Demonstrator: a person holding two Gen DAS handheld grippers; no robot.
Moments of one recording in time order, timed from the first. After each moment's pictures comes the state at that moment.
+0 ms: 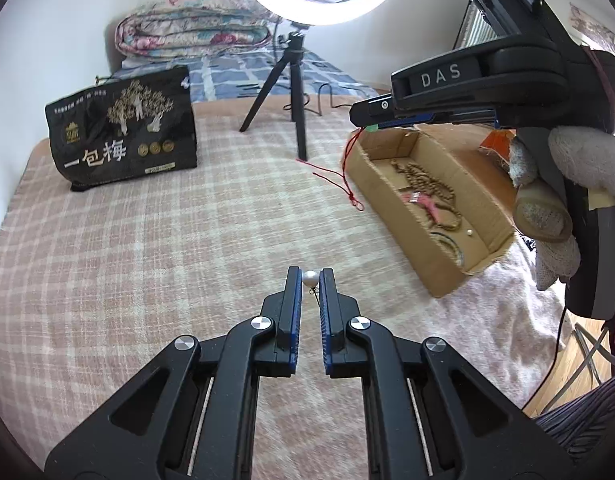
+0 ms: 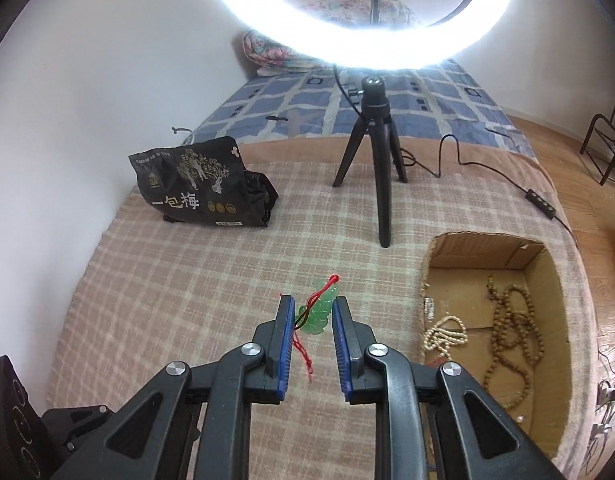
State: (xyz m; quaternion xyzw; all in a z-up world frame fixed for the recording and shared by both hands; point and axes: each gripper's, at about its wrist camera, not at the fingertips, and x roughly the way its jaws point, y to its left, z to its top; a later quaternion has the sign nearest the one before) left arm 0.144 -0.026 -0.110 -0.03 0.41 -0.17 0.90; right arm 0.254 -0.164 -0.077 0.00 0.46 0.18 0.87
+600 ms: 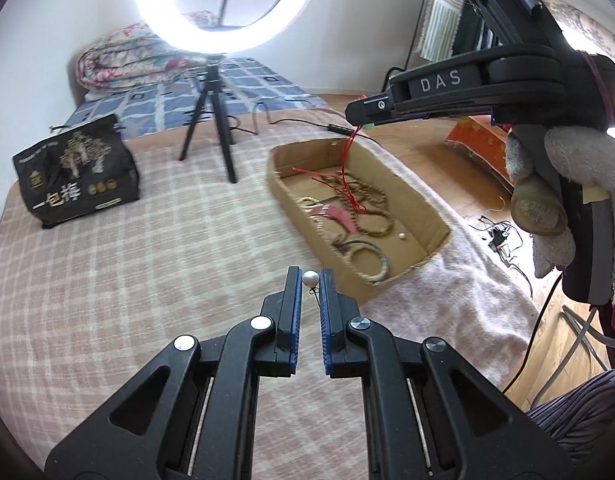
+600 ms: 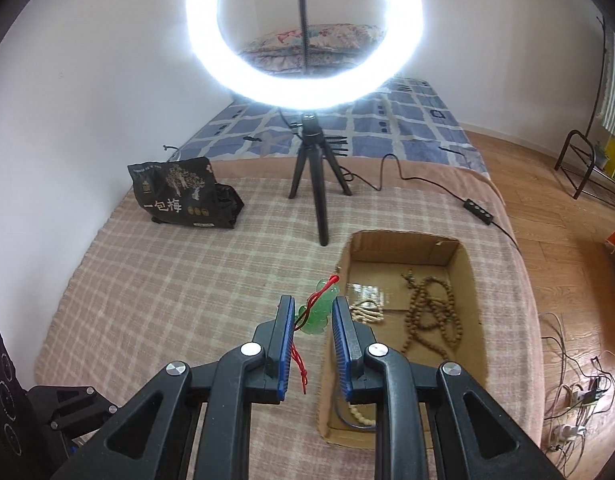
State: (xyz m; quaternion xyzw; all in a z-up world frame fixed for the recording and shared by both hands) left arm 0.117 -0.107 -0.079 0.00 0.39 -0.22 0.90; right arm 0.208 -0.248 -0.038 -0.02 0.43 0.15 0.89
